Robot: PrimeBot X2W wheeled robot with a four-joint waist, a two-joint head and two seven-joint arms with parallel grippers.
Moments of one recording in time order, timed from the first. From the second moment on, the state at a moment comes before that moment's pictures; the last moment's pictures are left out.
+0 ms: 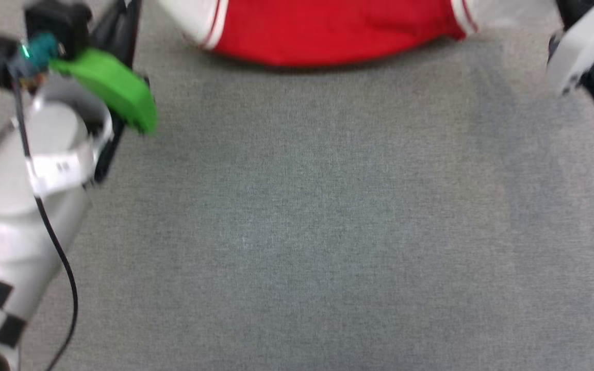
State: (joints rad) left arm -1.01 0.53 -0.74 0.57 -0.71 0.01 -0.26; right arm -1.16 -0.52 0.78 0.76 0.72 0.13 -0.18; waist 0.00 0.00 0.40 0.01
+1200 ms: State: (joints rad) left arm -0.02 0.55 -0.63 0.38 -0.81 0.20 -0.26; right arm -0.10 -0.65 0.70 0.50 0.82 0.13 -0.20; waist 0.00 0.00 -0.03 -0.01
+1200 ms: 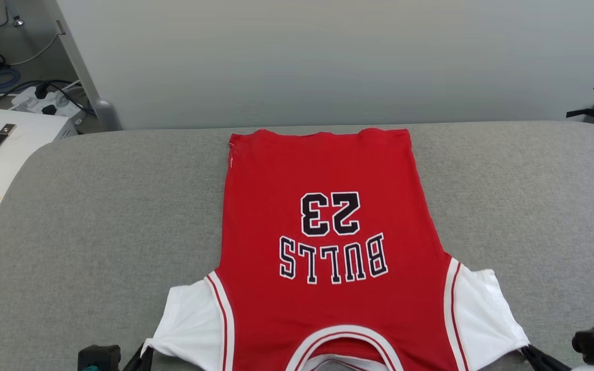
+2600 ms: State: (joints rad) left arm -0.23 0.33 -0.51 0.16 -0.52 0.16 -0.26; right arm -0.92 -0.68 0.17 0.20 0.52 0.13 0.45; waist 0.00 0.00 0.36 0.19
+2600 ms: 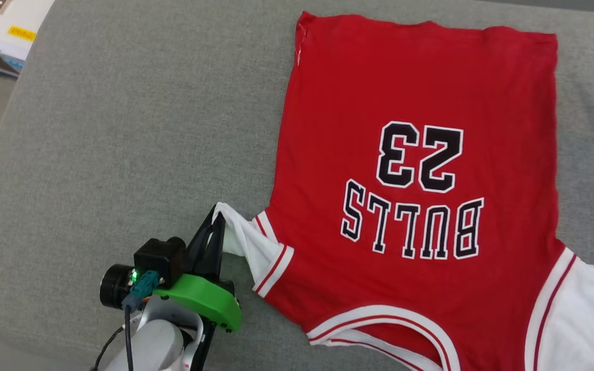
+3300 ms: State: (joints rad) left arm -0.23 0.15 -0.39 0.08 -0.33 0.04 -0.26; right arm -1.17 -0.70 0.33 0.58 0.56 0.13 1.00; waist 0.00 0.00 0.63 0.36
